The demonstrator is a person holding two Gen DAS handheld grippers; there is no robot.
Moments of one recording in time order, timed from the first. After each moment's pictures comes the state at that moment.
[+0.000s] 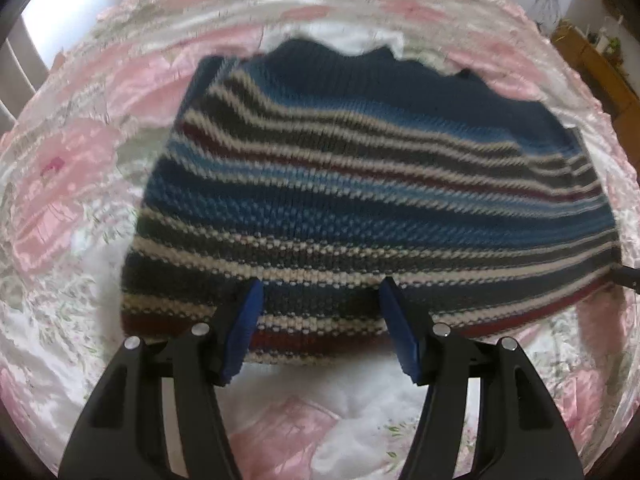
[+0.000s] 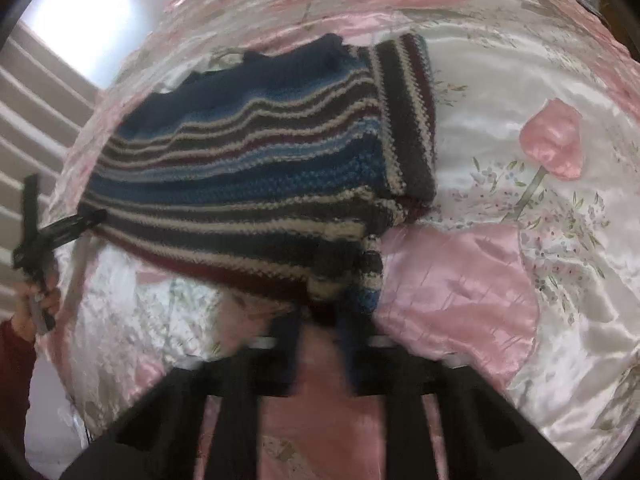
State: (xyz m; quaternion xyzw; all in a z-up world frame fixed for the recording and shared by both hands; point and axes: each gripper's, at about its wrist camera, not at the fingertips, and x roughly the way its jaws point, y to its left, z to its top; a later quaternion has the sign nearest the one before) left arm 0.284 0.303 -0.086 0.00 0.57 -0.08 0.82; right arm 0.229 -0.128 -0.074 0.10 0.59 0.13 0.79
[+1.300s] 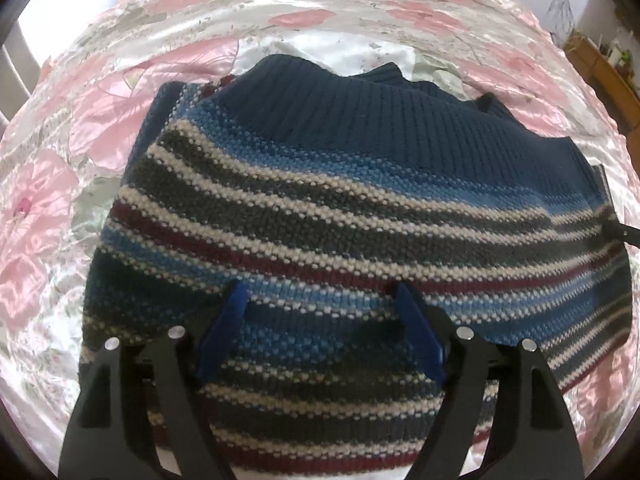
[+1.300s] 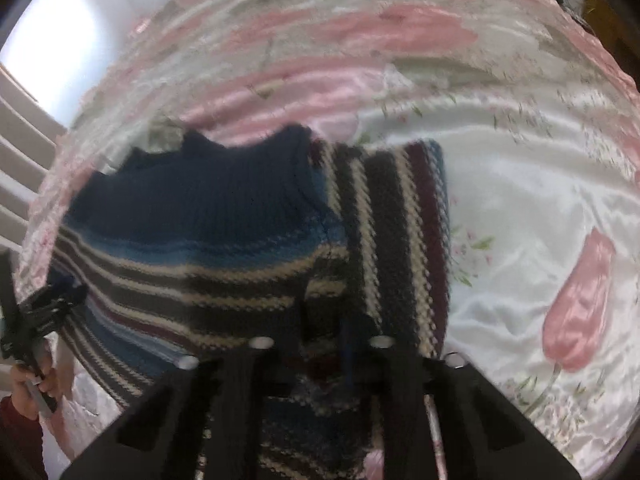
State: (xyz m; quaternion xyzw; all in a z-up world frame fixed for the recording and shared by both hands) left arm 0.356 0.266 -0.104 -0.01 0.57 -0.06 0.82; right arm 0.358 -0.127 -0.085 0.10 0.57 0.07 0.81
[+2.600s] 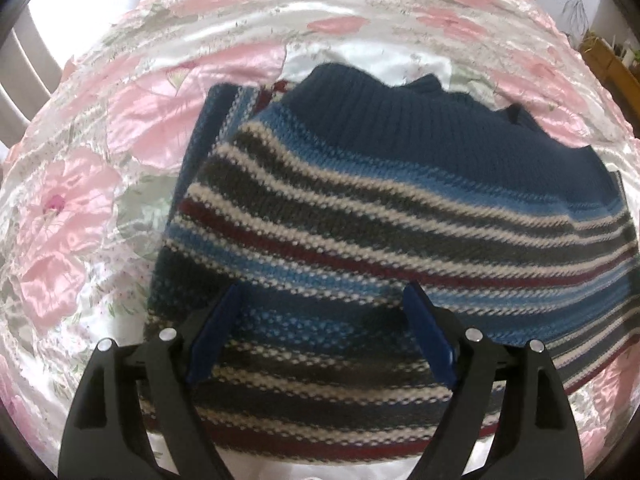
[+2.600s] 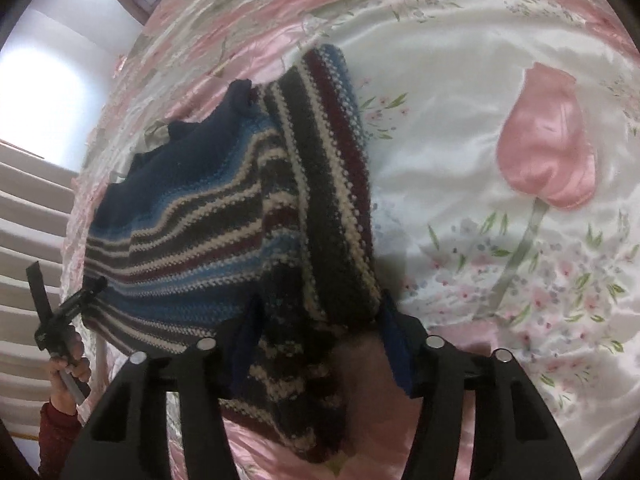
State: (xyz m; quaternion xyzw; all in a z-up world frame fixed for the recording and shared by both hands) left arm 0.354 0.288 -0.098 0.00 0.57 -0.03 0.82; right arm 0.294 -0.175 -0.110 0.23 0.59 0.06 0.77
